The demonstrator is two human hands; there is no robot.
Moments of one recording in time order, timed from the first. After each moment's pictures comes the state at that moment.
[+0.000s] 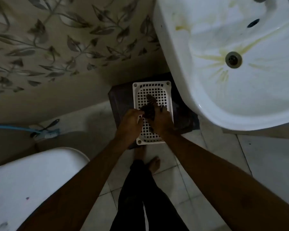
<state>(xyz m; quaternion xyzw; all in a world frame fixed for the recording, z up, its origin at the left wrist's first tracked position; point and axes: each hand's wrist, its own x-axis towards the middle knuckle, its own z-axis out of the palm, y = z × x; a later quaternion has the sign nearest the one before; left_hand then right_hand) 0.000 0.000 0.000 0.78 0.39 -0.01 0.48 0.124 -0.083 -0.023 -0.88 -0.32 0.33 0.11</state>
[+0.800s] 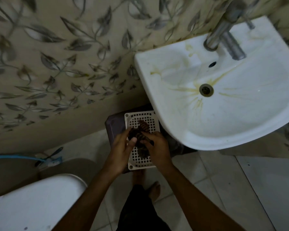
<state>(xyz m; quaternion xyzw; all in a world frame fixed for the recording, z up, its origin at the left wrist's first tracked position) -0.001 -0.011 0.083 0.75 0.36 0.08 0.54 0.125 -0.117 0.099 -0.78 -0.26 0.34 0.45</state>
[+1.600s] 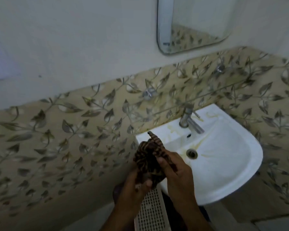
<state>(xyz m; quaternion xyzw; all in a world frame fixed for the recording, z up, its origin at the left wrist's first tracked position) 0.039 -0.024 0.307 0.68 0.30 0.18 0.64 0.153 -0.120 0.354 -0.67 -0.24 0.15 0.68</state>
